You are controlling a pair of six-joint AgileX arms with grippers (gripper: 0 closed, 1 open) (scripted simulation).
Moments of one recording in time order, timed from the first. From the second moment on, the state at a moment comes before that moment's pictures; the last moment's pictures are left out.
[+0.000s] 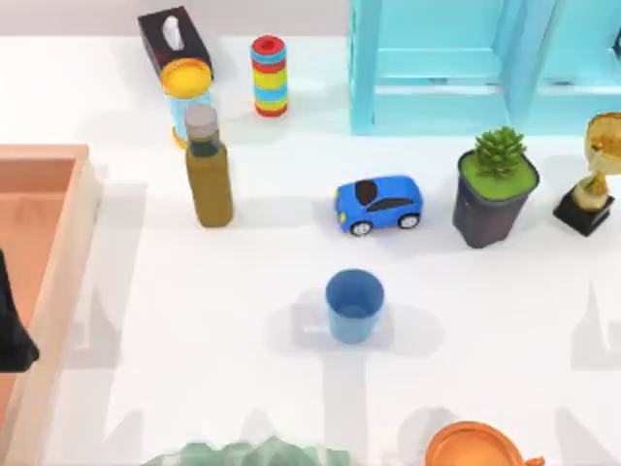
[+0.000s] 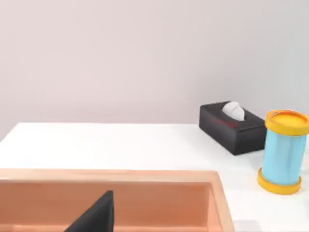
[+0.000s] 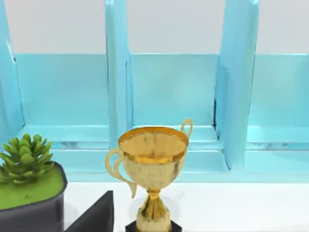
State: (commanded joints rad) left arm 0.00 0.00 0.00 0.00 0.00 0.00; right arm 0.00 0.00 0.00 0.00 0.00 0.00
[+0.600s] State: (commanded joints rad) left arm 0.00 0.00 0.00 0.00 0.00 0.00; right arm 0.14 0.38 0.36 -0.28 0.00 0.15
